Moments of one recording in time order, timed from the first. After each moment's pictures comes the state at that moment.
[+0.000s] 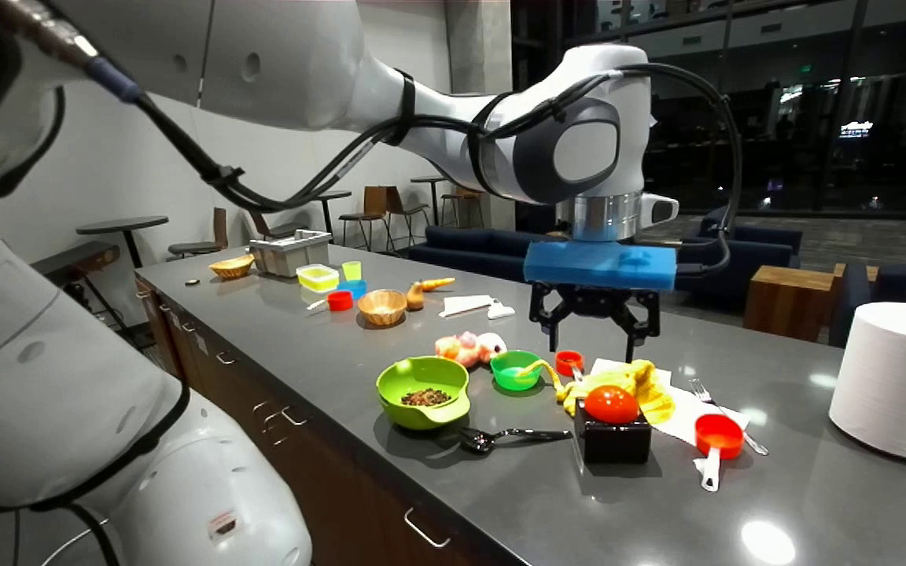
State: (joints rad) arm -0.02 -0.45 -0.30 -2.35 -0.05 2.02 -0.64
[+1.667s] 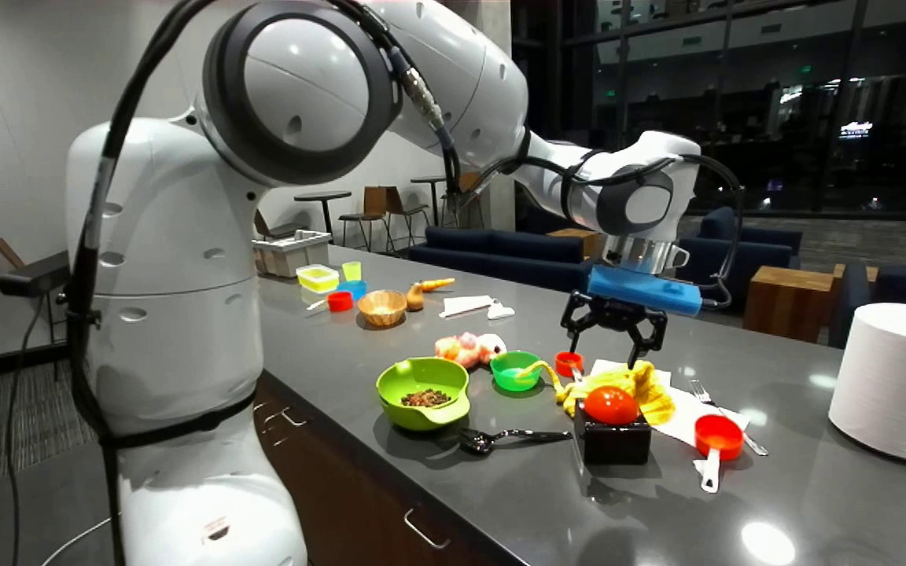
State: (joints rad) arm -0.08 0.12 -0.16 -1.92 0.20 1.92 -0.80
